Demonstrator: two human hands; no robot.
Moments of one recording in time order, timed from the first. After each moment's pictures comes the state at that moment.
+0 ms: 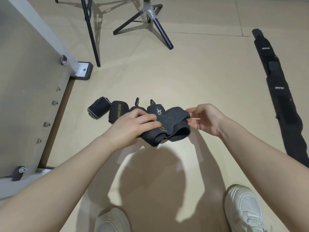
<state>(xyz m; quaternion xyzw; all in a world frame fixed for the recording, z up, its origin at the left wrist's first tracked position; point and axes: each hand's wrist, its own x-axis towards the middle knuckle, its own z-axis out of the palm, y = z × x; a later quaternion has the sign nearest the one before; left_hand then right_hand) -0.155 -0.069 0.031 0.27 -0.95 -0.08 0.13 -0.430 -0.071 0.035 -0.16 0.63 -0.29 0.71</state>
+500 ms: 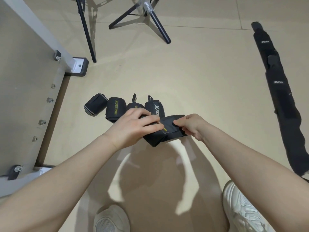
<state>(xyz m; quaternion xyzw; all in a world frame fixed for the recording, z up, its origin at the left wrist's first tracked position) -0.164 -0.063 0.019 0.23 -0.96 -0.01 0.16 -0.396 -0.052 0.002 -0.25 0.72 -0.20 0.62</state>
